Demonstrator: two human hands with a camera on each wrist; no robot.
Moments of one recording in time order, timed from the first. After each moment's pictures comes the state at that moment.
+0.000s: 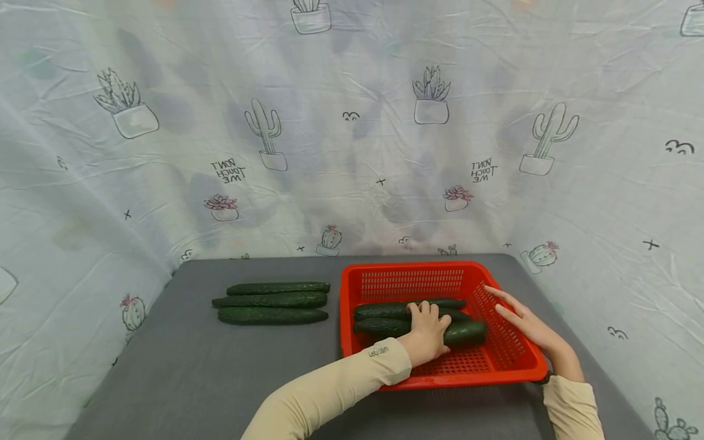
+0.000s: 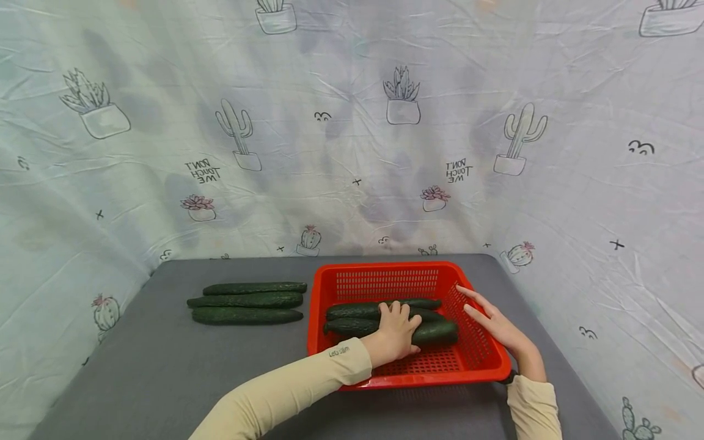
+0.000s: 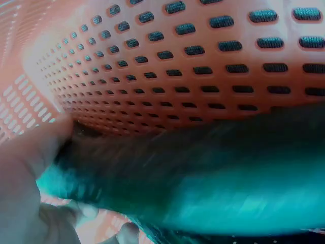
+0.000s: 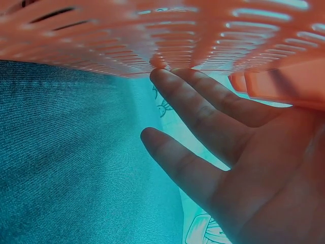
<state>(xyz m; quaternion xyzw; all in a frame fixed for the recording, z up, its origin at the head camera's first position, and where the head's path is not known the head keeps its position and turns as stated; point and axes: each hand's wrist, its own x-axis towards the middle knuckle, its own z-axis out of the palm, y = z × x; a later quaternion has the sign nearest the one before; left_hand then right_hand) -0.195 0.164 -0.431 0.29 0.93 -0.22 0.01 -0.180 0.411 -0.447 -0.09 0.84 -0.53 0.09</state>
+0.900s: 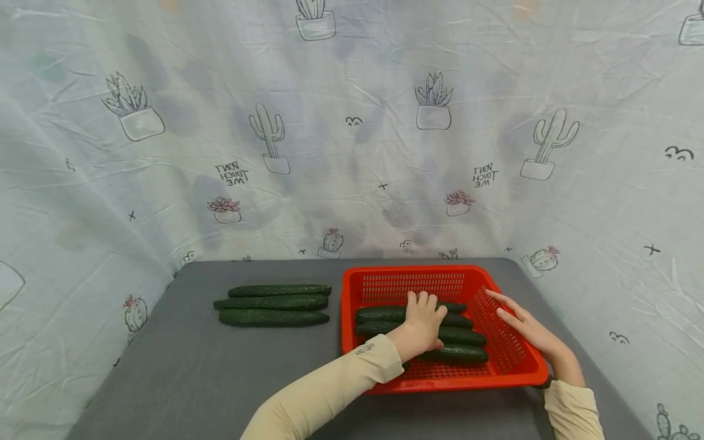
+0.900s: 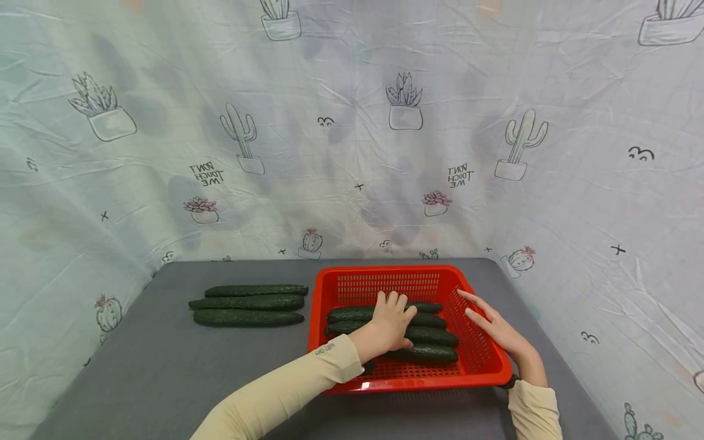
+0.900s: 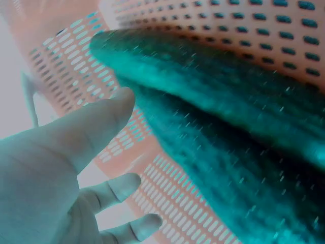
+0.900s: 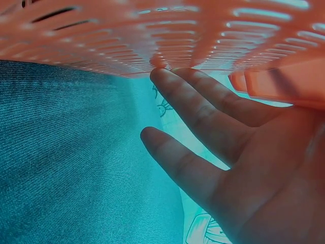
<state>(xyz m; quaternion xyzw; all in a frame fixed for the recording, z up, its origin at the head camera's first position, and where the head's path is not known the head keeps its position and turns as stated) -0.203 0.146 -0.403 0.31 0.92 -0.22 -0.01 -0.180 0.411 -0.449 -0.12 0.89 -0.45 0.03</state>
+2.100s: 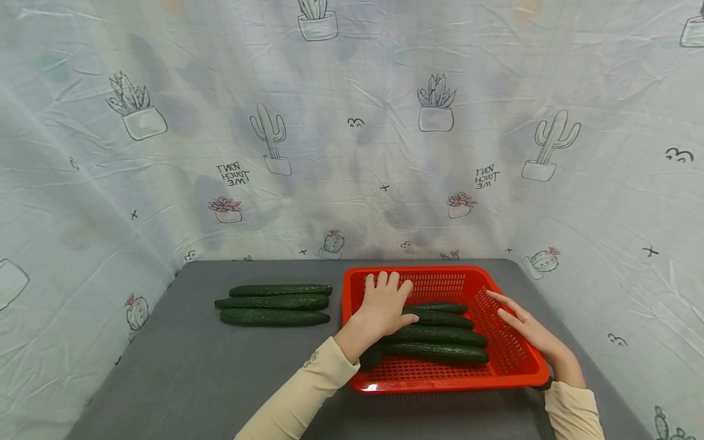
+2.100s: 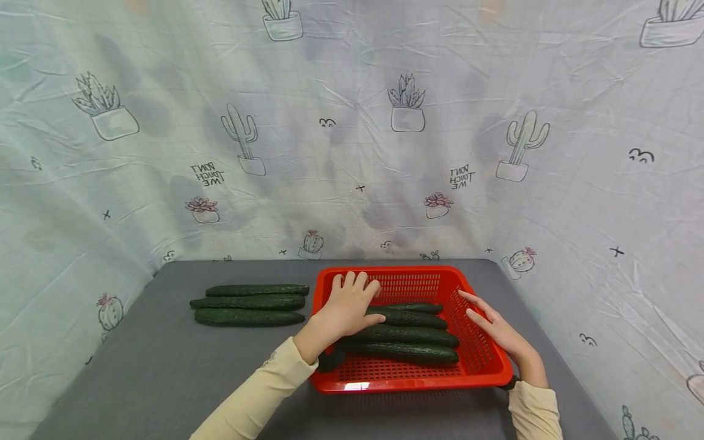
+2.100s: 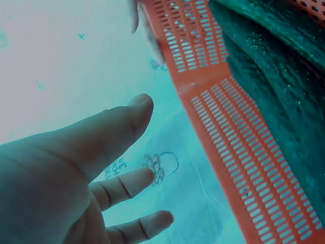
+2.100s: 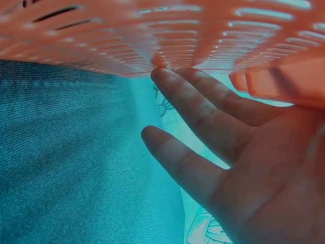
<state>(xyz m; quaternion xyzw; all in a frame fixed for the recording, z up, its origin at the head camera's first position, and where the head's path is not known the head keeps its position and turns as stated) -0.208 0.066 -0.359 0.30 0.95 0.01 -0.04 -0.180 0.412 -0.451 -0.13 0.88 -0.47 0.04</state>
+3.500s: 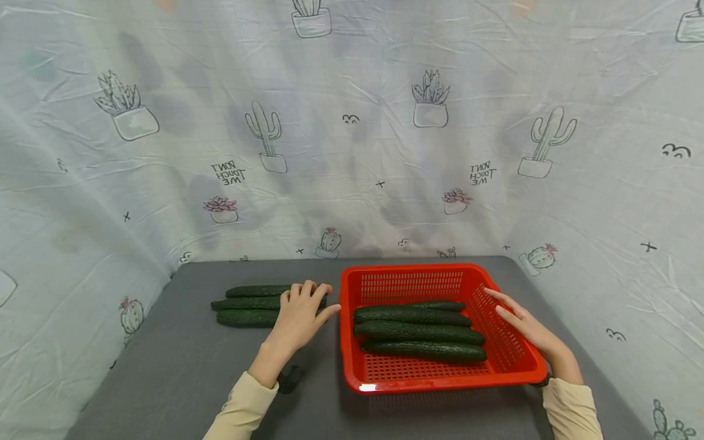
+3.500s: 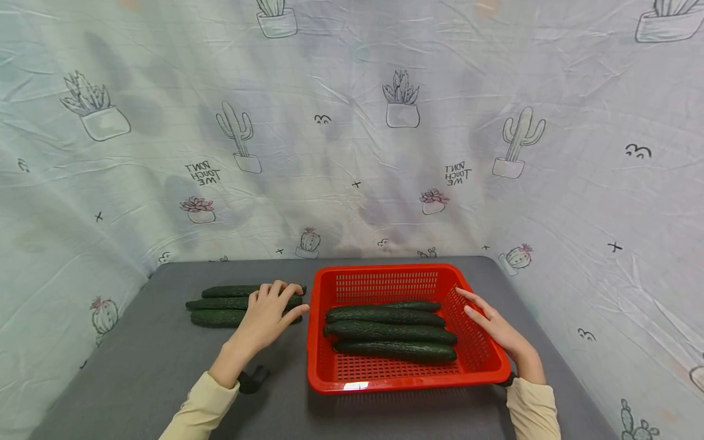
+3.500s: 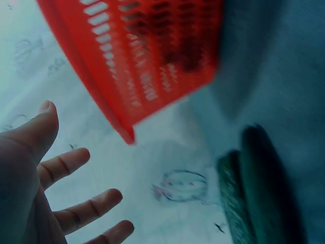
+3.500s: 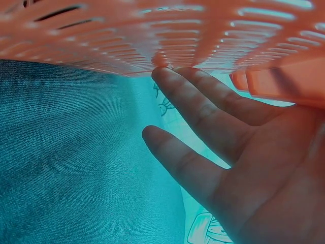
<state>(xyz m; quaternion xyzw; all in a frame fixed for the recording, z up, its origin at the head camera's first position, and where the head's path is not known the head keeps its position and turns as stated) -0.229 -0.068 -0.417 0.22 0.95 0.19 -0.11 -0.181 0.412 -0.452 -0.12 0.89 -0.44 0.02</state>
